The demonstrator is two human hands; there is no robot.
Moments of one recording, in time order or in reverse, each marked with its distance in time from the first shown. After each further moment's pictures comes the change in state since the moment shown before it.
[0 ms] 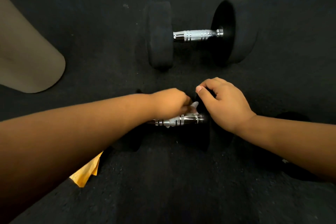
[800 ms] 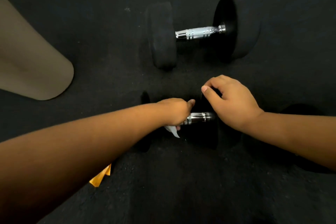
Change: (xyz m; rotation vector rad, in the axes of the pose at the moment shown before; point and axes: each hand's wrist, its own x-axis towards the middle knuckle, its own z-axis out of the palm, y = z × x) left_hand -0.014 0.015 0.006 -0.203 -0.222 -0.401; right_hand -0.004 0.003 0.003 -0.054 0.049 -0.027
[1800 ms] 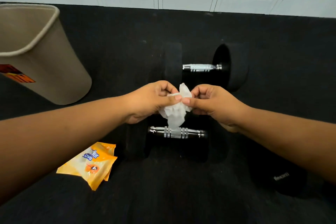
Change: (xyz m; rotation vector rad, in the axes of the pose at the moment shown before) left_hand -0.088 -0.039 -0.042 -1.013 0.353 0.410; right_hand 0.013 -0.067 -0.043 0.832 -0.338 0.102
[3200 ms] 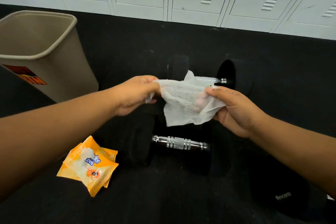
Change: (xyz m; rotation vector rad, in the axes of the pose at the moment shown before) left_hand -0.007 0.026 -0.044 -0.012 0.175 -0.018; right_hand 0.003 -0.024 -0.019 0.372 0.021 0.055
